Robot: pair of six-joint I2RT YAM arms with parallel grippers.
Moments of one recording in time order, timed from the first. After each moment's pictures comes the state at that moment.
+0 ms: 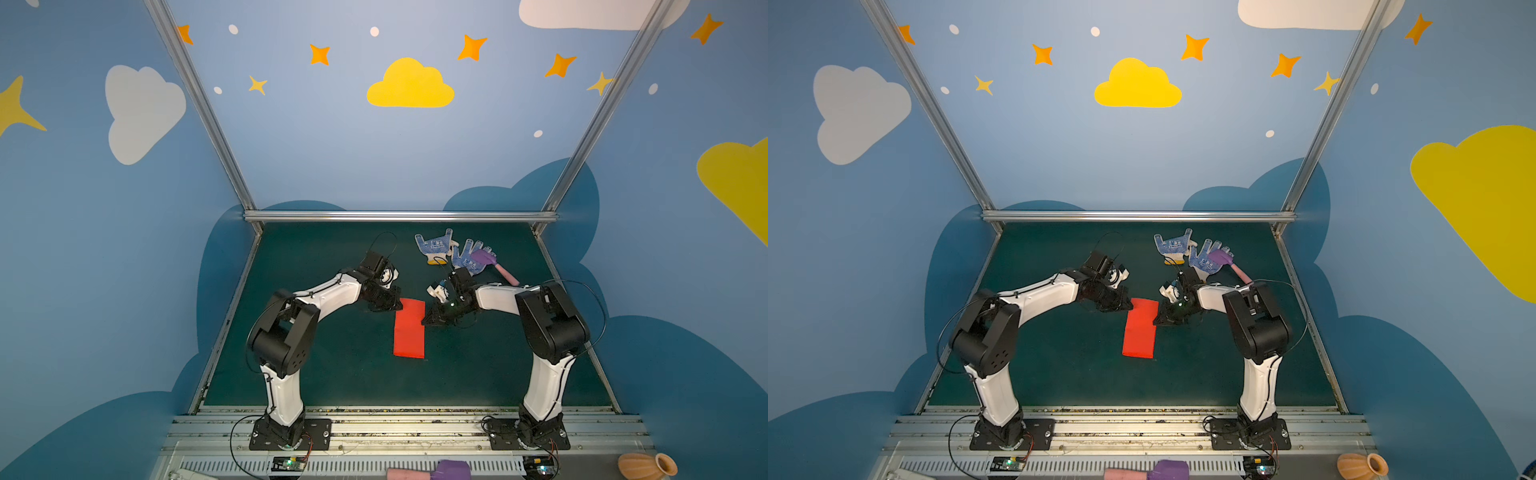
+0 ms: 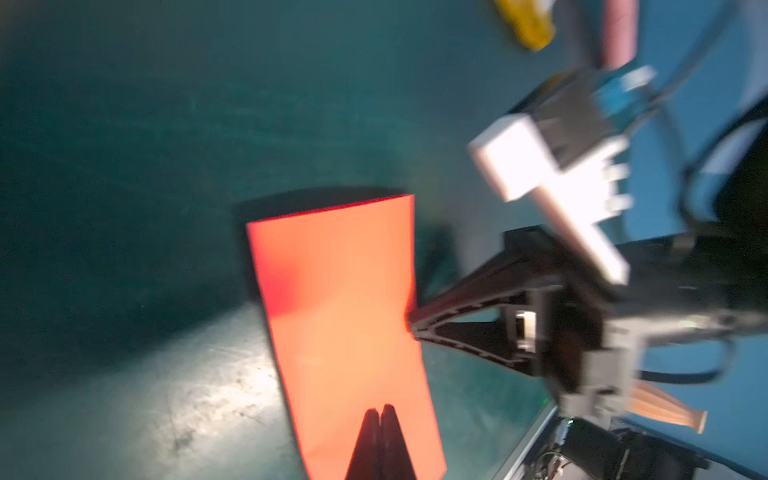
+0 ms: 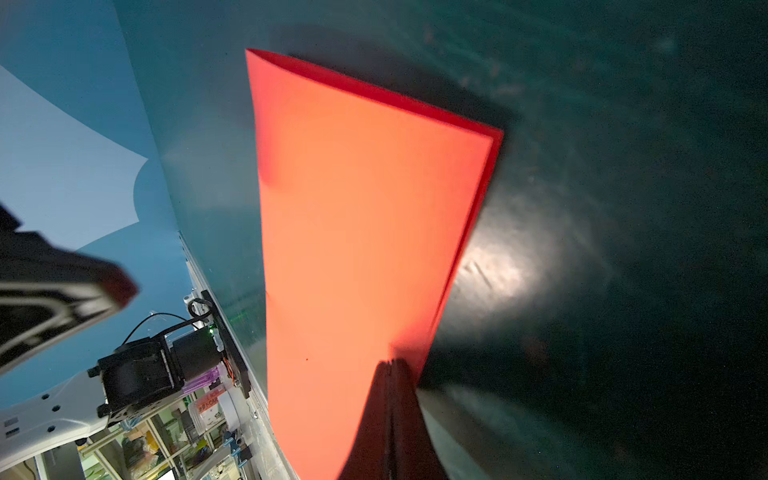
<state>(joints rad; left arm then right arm) -0.51 1.90 1.28 -0.49 0.52 -0.45 0.42 1.95 1.06 -0.37 -0.72 0.36</state>
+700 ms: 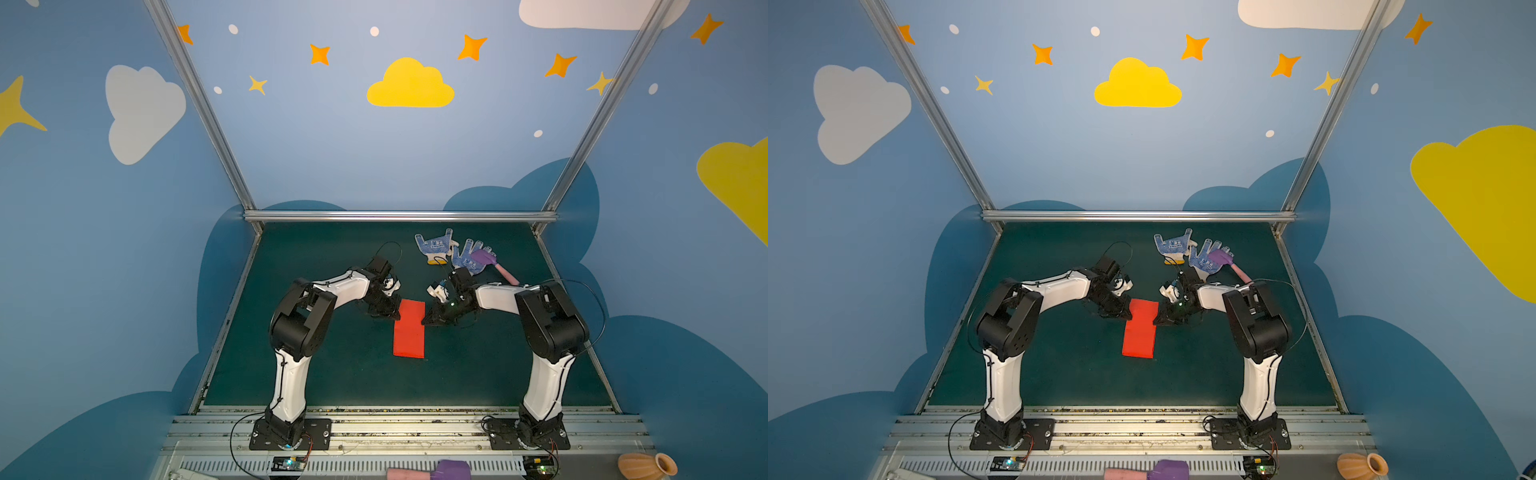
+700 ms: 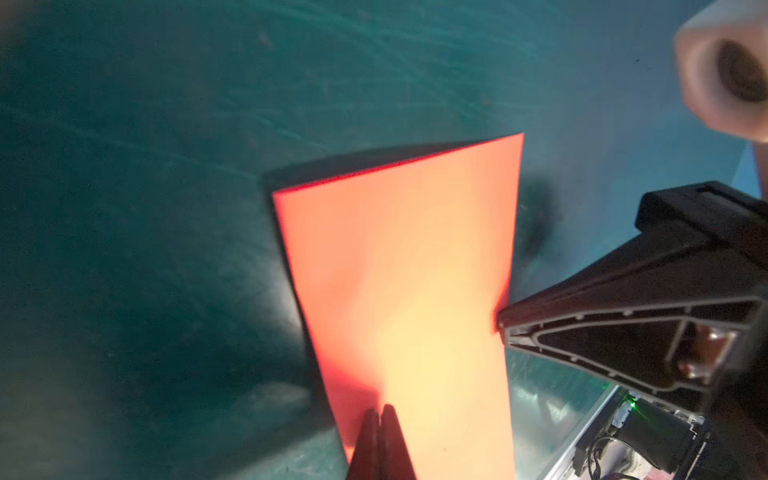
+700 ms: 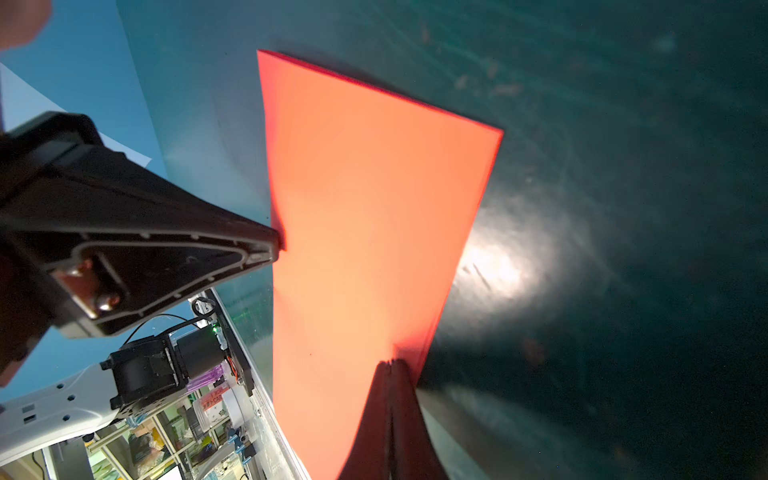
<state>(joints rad) -0.49 2.05 1.36 -0.61 0.52 -0.34 0.42 1.96 1.06 -0.37 -0.73 0.36</state>
